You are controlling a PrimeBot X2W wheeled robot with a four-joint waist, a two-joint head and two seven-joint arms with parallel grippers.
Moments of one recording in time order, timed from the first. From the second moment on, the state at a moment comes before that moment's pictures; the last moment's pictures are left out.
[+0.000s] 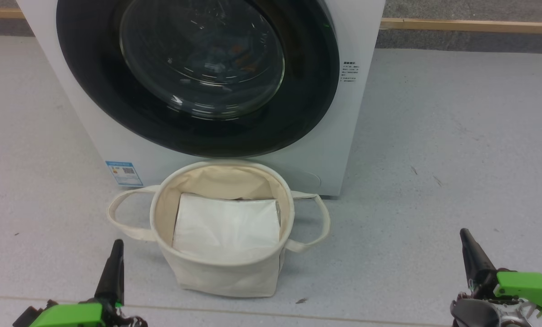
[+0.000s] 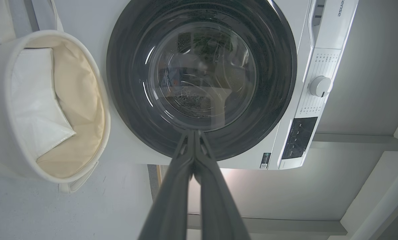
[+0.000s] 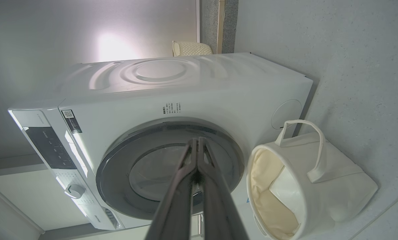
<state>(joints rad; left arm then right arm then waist) -0.08 0.03 0.08 0.28 -1.61 -0.12 0.11 -0.09 -0.05 -0.13 0.28 1.60 0.13 0.11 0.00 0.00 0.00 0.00</state>
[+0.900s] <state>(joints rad) -0.08 0.03 0.08 0.28 -1.61 -0.12 0.11 -0.09 -0.05 -0.13 0.28 1.60 0.13 0.11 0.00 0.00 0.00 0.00</state>
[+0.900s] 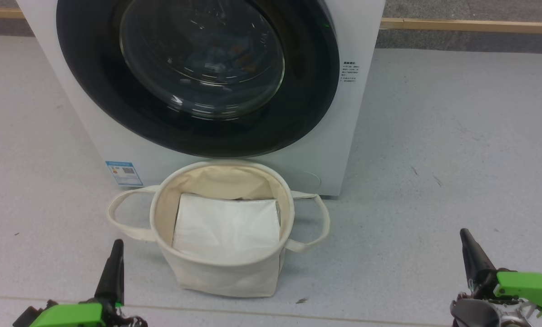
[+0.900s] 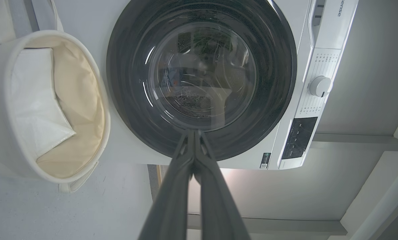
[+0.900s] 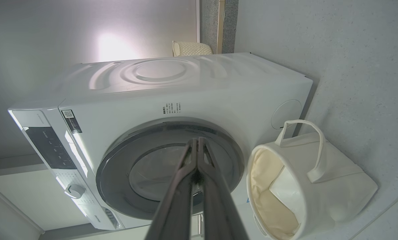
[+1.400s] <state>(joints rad) -0.08 0.03 0.08 0.28 -1.61 -0.12 0.11 -0.09 -0.05 -0.13 0.28 1.60 0.13 0.11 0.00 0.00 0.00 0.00</state>
